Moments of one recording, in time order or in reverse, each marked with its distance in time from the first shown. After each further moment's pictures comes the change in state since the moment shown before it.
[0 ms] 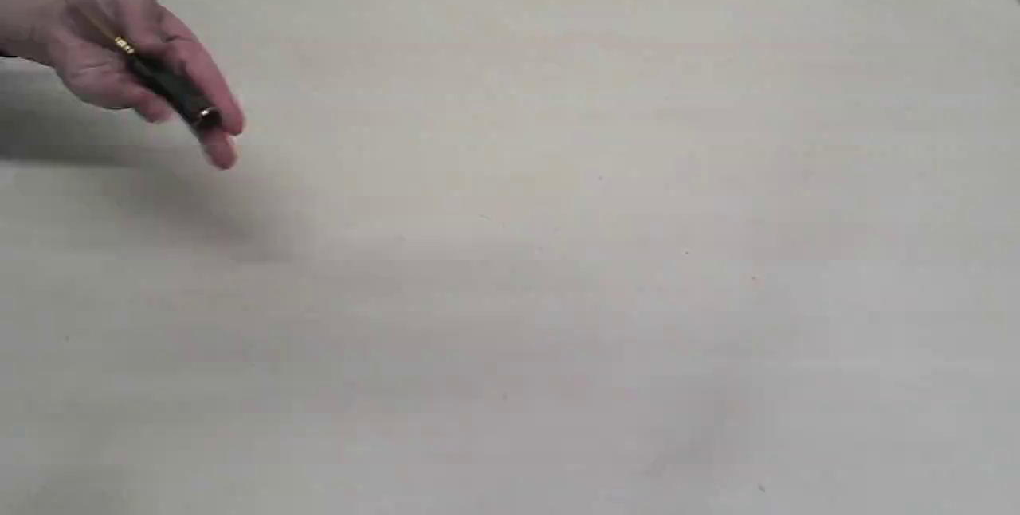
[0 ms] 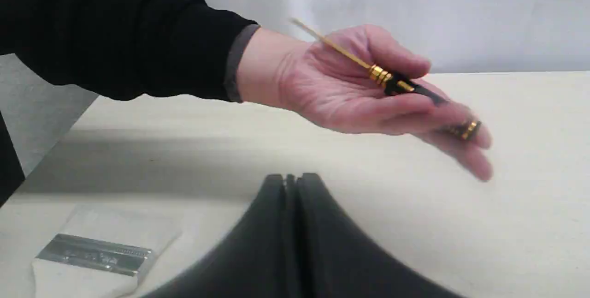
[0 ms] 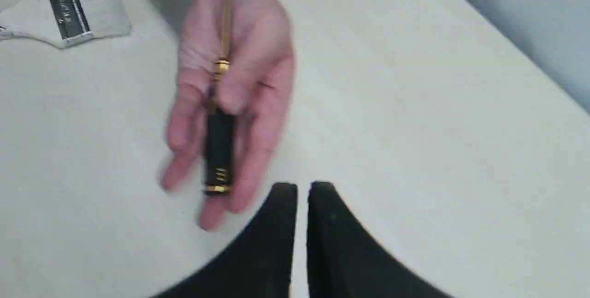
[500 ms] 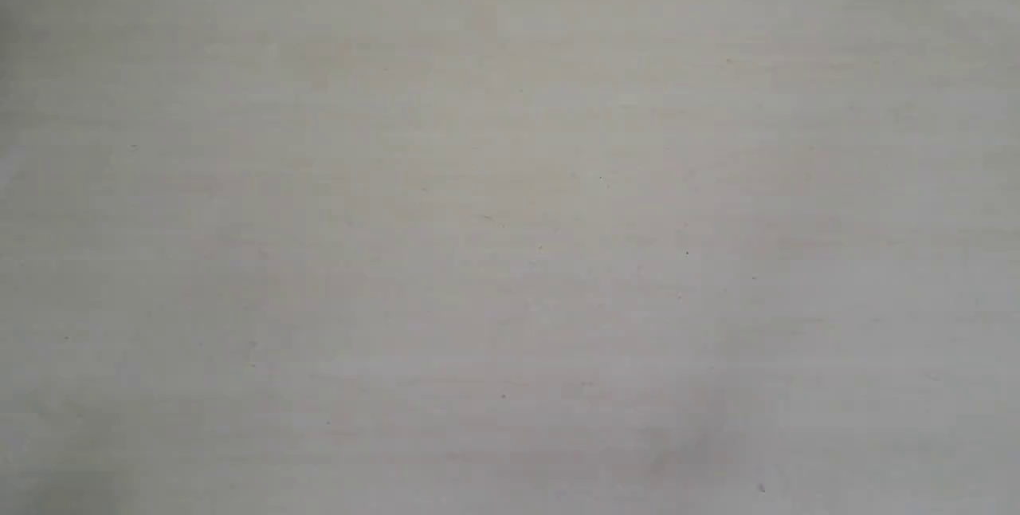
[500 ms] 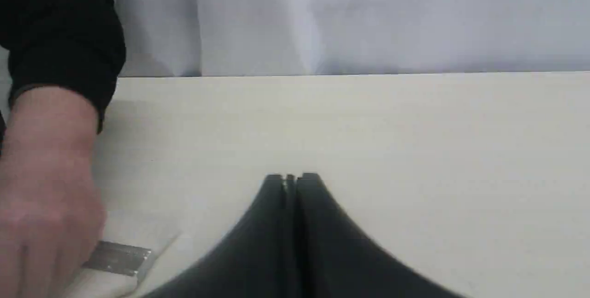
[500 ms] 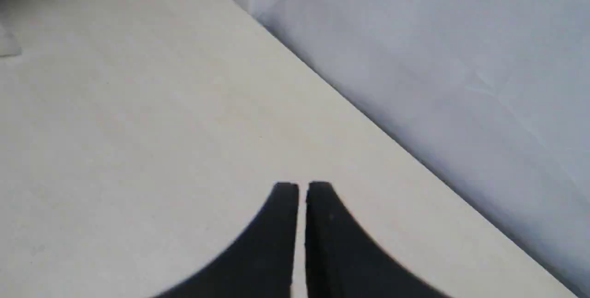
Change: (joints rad) left arm 0.000 0.000 0.000 0.000 0.000 0.000; right arm 0.136 -0.542 0.146 -0.381 0.303 0.162
